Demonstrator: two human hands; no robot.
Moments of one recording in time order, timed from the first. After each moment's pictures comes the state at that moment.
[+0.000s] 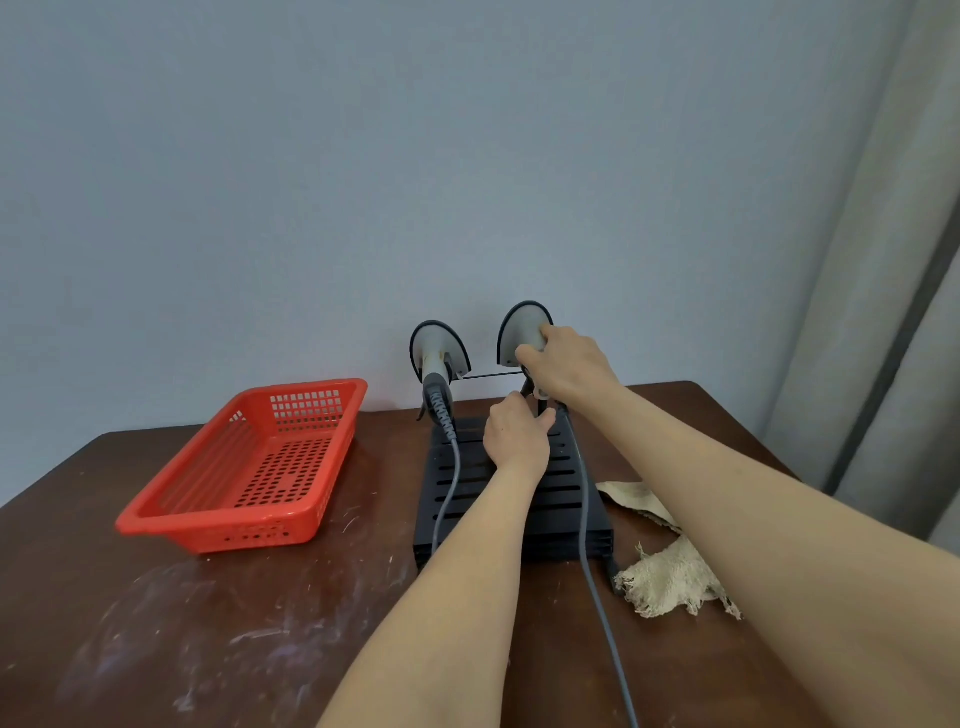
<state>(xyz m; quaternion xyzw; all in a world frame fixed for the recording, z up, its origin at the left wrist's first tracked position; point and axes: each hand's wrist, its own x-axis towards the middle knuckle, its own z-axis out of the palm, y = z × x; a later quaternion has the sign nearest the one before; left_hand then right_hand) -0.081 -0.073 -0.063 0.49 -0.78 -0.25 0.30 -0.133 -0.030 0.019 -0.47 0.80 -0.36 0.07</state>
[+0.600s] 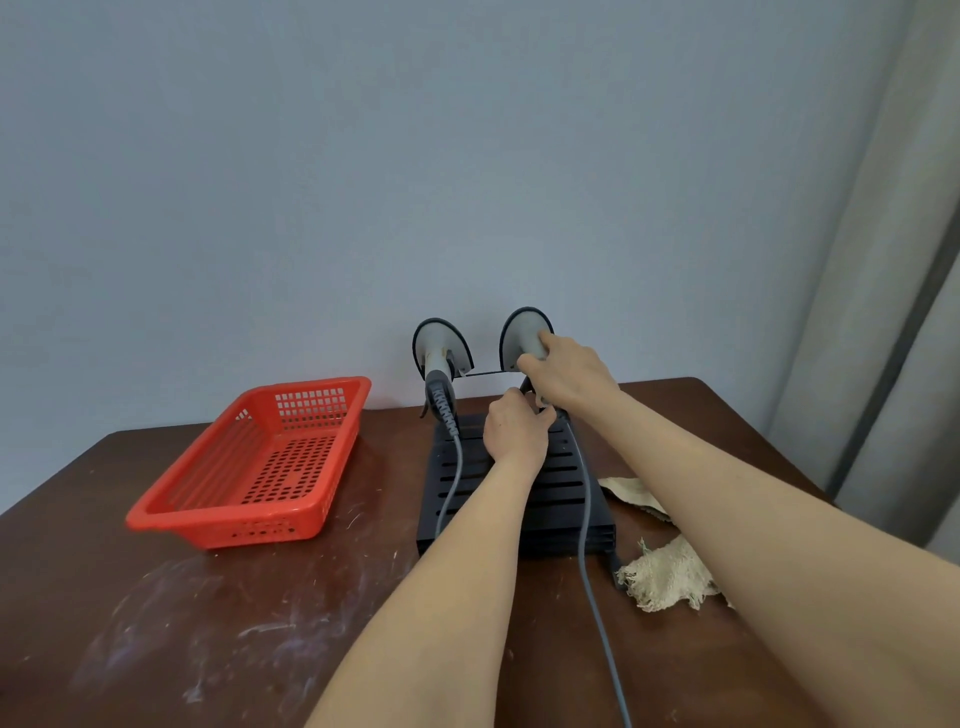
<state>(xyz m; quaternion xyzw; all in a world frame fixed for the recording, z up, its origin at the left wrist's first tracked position) -0.077 -0.075 -0.059 0.49 -0.78 -0.27 0.29 -0.137 -0.032 0.004 -0.48 0.80 -0.35 0.09</state>
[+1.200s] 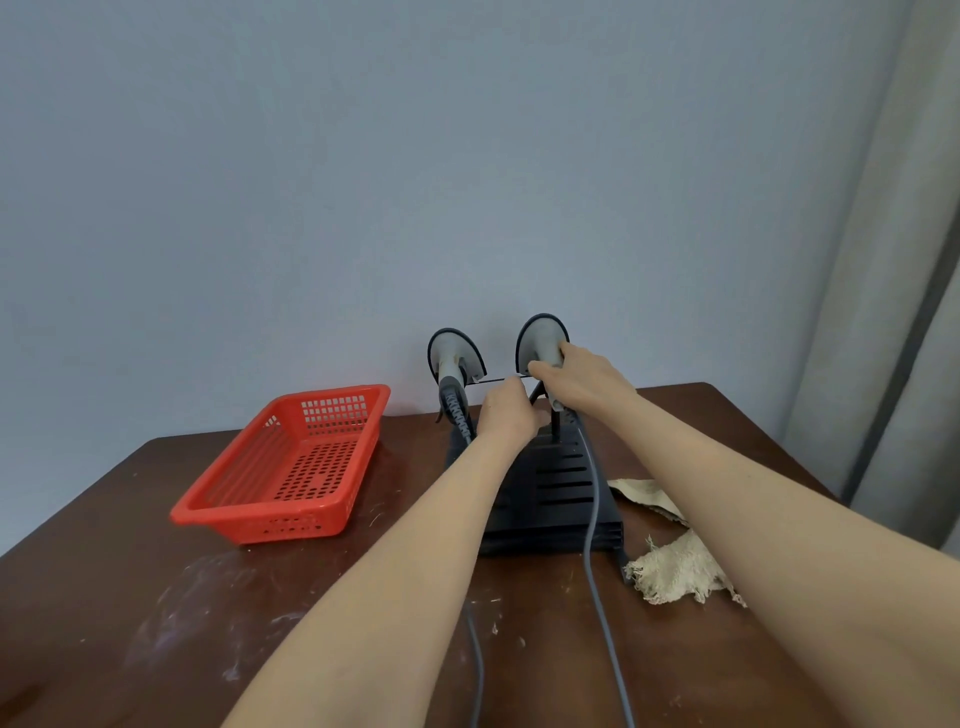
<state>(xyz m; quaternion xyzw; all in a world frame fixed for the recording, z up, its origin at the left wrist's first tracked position) -0.051 -0.075 -0.020 0.45 -0.83 -0.26 0.21 -0.138 -0.022 0.007 -0.46 0.81 -0.34 0.12</state>
